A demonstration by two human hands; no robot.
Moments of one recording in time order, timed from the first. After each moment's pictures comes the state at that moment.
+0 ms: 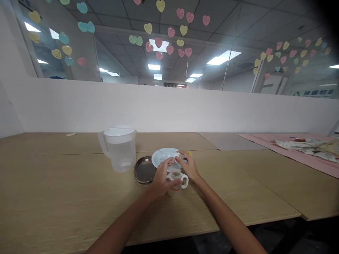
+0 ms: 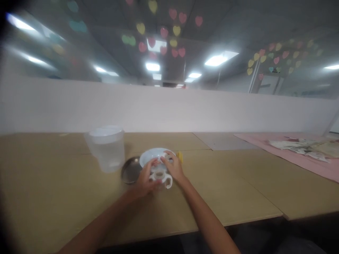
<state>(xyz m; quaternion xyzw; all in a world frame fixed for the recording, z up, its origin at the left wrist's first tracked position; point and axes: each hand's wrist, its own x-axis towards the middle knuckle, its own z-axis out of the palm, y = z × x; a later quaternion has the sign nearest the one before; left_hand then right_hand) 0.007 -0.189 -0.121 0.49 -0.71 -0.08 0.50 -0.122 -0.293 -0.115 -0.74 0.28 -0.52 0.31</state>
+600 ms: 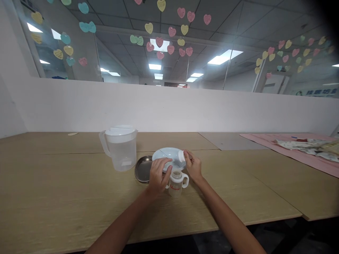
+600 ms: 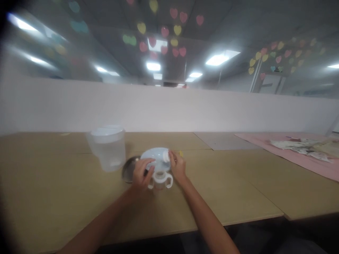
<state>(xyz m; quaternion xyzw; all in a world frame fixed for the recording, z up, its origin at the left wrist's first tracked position) 0.007 -0.185 -0.113 0.46 -0.67 0.18 0.56 -0.128 -0.288 -0.115 -0.72 0.30 -0.61 0.14</state>
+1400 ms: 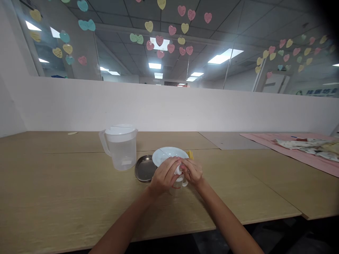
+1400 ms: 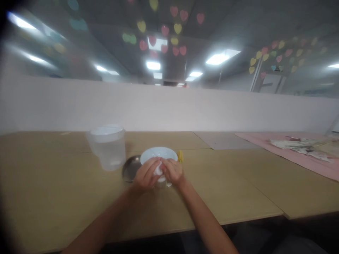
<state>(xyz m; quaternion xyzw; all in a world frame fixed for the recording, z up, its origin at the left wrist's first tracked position) 0.002 -0.185 -0.105 0.33 -0.72 0.41 0.44 -0.138 -0.257 -0.103 -0.82 0.10 -0.56 -0.07</state>
